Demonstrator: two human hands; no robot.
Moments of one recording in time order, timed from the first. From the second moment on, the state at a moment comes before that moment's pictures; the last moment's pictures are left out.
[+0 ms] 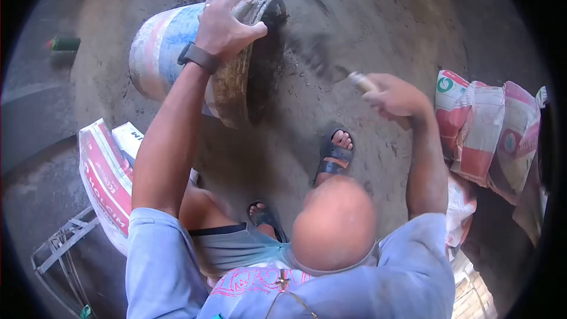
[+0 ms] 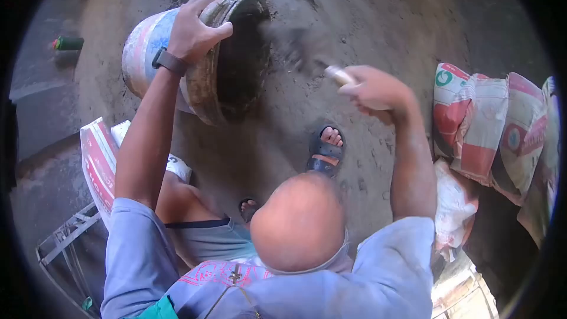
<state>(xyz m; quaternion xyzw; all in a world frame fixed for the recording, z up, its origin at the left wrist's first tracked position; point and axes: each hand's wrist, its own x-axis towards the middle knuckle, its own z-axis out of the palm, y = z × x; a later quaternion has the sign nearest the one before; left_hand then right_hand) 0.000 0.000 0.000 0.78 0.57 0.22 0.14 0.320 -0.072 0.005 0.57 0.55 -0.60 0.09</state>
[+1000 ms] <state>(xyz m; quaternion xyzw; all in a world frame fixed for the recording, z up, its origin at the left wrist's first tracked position) 0.005 -0.040 -0.009 0.78 0.56 0.27 0.05 0.098 0.036 -0.134 0.54 0.79 -0.28 0.02</state>
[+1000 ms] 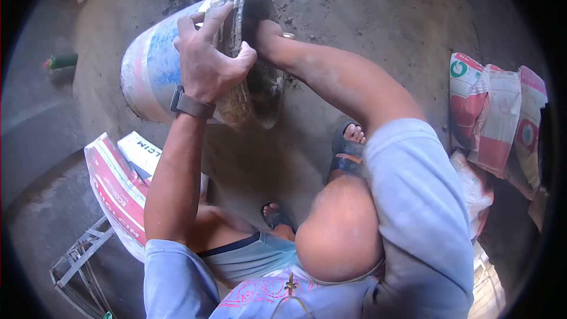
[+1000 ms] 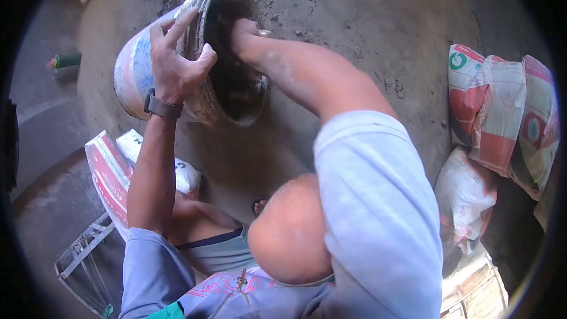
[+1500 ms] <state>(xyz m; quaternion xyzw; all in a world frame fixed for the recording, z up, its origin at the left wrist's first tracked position) 0.004 -0.064 -0.016 0.76 0.53 0.38 0.09 0.137 -0.007 -0.116 0.31 0.65 -0.58 0.37</state>
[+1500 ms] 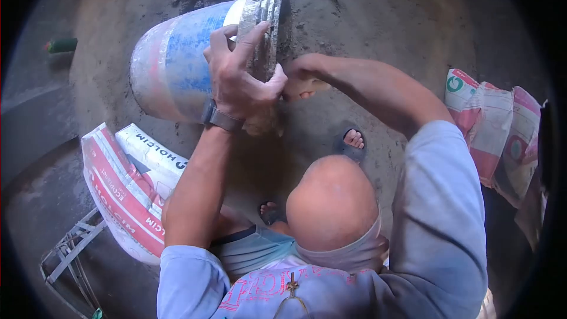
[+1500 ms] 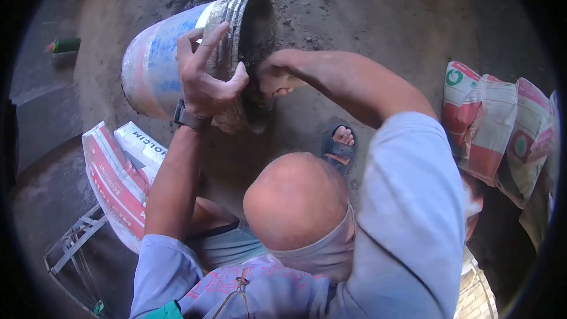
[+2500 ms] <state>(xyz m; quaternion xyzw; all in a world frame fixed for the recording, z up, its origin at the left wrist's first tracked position) 0.001 -0.009 -0.008 0.74 0.58 0.32 0.10 0.288 -0.067 -0.158 0.75 0.56 -0.33 -0.08</state>
